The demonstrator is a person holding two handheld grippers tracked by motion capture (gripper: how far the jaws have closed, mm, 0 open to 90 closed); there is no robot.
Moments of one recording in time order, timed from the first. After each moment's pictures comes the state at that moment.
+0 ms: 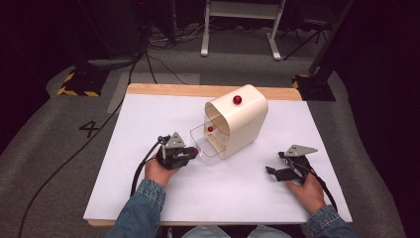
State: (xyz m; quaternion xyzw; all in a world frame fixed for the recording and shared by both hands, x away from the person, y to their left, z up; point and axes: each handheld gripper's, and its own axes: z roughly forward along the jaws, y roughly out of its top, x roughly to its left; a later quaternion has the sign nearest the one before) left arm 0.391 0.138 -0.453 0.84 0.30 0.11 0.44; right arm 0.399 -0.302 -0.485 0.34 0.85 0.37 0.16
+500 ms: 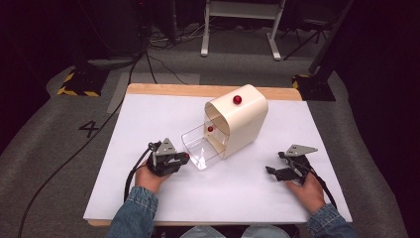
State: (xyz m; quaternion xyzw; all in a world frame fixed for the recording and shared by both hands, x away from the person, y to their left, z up) left arm 0.374 0.158 -0.456 0.84 0.30 0.12 0.43; right arm 0.399 -0.302 -0.485 0.34 0.85 0.37 0.16
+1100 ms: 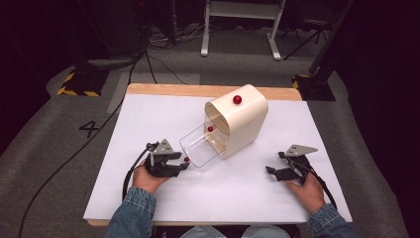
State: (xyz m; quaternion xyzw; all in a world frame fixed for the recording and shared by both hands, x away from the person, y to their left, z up) left arm 0.372 0.167 -0.452 0.84 0.32 0.09 0.43; right arm 0.399 -0.302 -0.485 0.34 0.85 0.37 0.16
